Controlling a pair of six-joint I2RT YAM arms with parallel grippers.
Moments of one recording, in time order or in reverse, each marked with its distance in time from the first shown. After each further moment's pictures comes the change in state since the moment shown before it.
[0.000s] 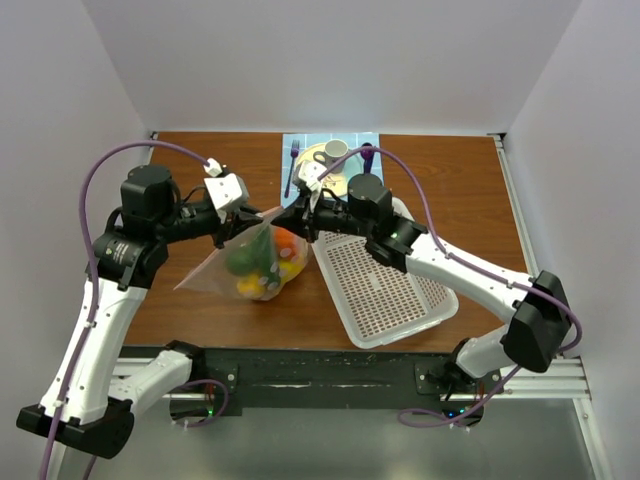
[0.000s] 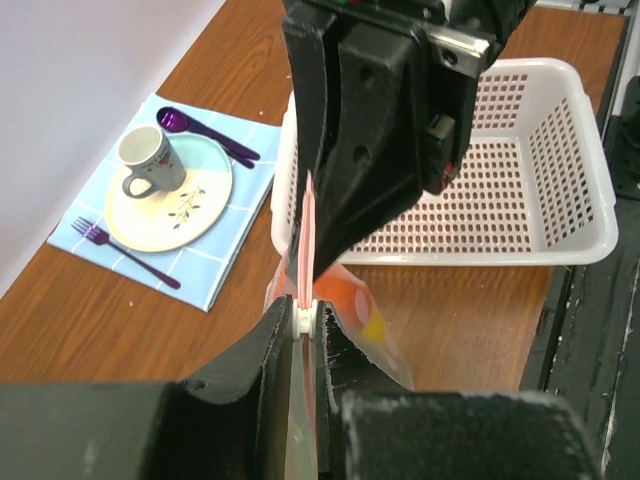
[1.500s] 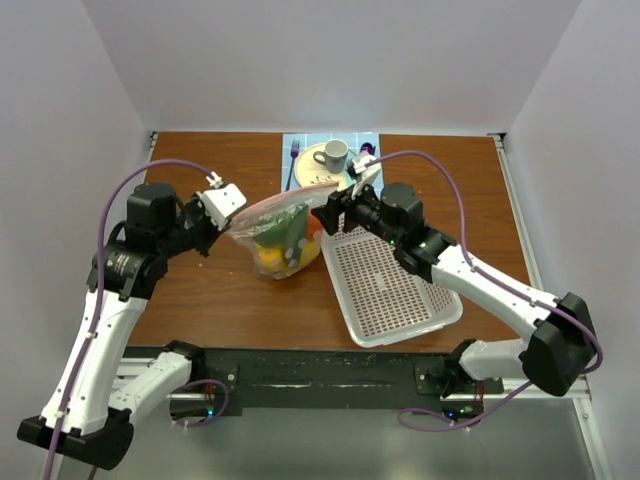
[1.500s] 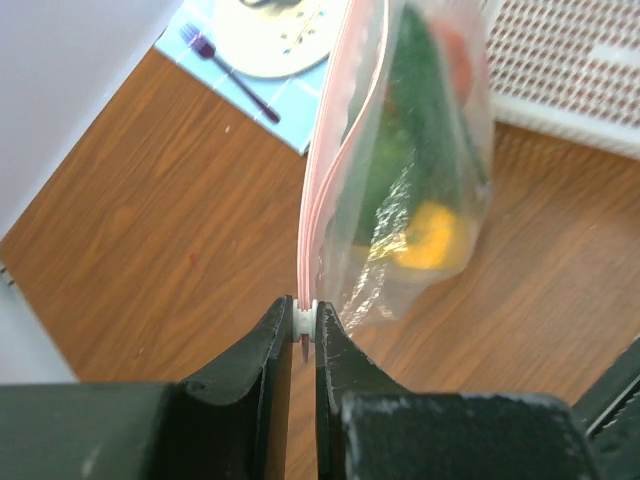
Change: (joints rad) left arm 0.014 -0.074 -0.107 -0.114 -0.435 0.093; right arm -0.127 -0.160 -0.227 0.001 0.372 0.185
